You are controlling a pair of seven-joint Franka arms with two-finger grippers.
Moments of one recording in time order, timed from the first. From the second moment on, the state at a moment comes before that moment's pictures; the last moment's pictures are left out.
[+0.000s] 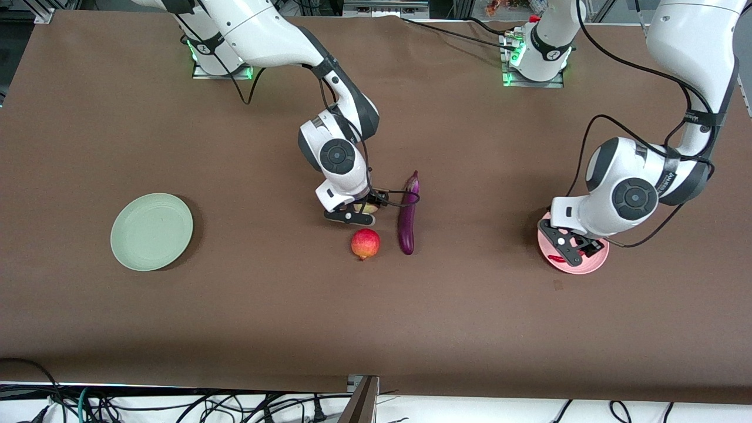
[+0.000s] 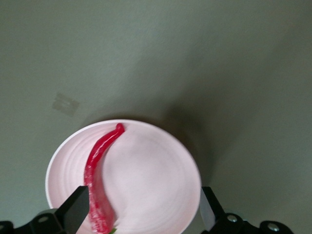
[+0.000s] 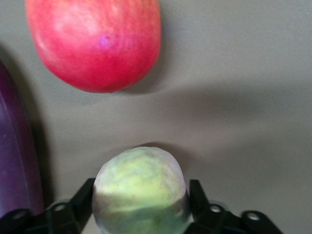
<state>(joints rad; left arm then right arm) 0.23 0.49 -0.39 -1.83 0.33 2.14 0.59 0.77 0.78 -0.05 -1.52 0.20 2.31 0.77</state>
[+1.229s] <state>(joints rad) -0.24 0.70 -0.45 -1.84 0.39 2.61 -0.79 0.46 0.66 -0.40 -1.51 0.19 1.83 -0.17</state>
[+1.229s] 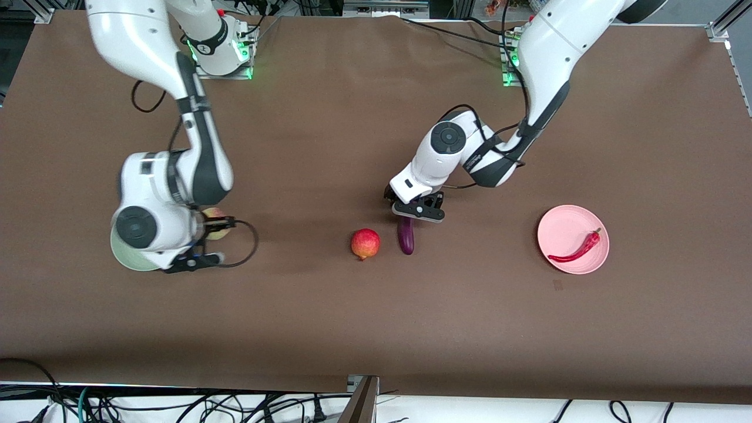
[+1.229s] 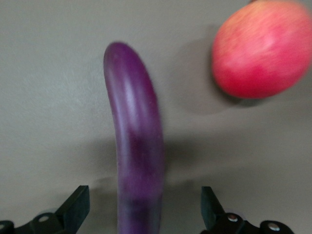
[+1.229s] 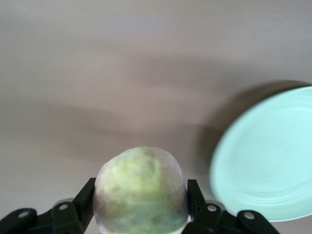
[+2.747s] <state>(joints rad) -0.14 0.52 -0.41 -1.77 0.60 1.93 -0.31 0.17 0.78 -0.40 -1.52 0.19 1.96 -0.45</state>
